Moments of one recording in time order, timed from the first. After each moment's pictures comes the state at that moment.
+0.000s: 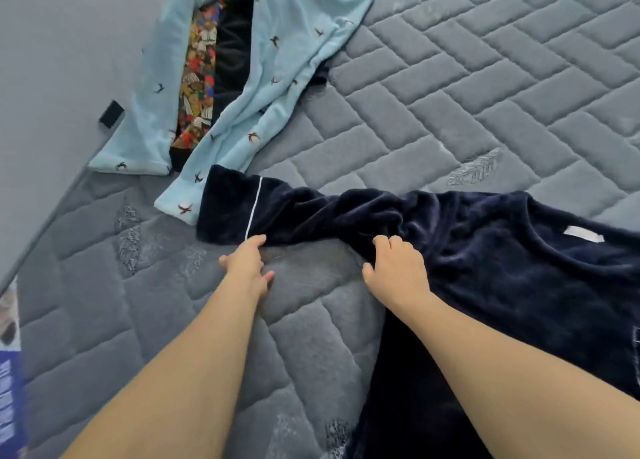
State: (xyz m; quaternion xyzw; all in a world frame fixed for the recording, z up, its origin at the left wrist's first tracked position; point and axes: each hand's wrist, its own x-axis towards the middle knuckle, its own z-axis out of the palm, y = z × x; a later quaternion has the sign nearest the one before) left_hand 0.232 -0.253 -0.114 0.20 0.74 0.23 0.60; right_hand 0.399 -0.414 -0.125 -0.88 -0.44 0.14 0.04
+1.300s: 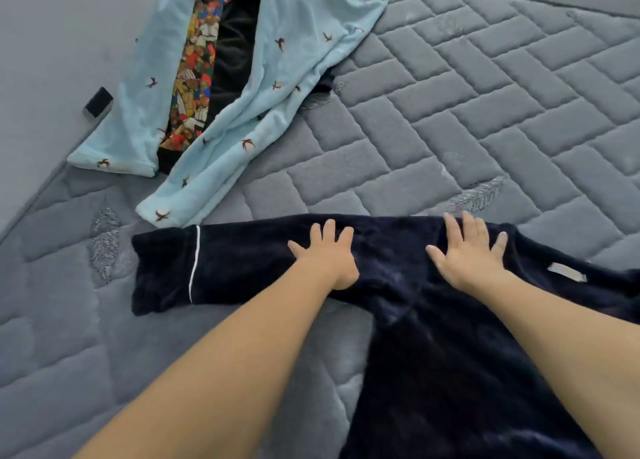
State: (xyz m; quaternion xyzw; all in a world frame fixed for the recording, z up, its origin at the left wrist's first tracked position) left_hand 0.349 -0.281 -0.091 0.84 0.39 -0.30 0.25; right_hand 0.548 -0.421 -0.132 -0.90 -0.38 0.21 -0.10
